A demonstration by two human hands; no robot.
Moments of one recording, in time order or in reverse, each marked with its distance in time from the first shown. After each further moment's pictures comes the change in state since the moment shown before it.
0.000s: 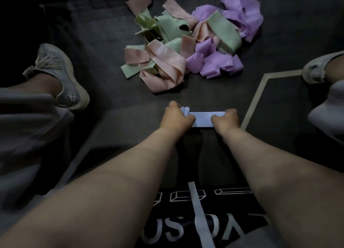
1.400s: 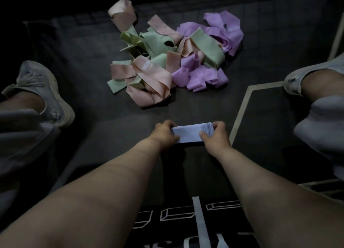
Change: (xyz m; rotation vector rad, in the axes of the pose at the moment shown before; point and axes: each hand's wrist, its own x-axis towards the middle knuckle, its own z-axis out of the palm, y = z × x) left_hand 0.031 -0.016 0.006 0.197 -0.250 0.043; right_hand 0.002 0.024 -0.014 0.000 -0.106 -0.158
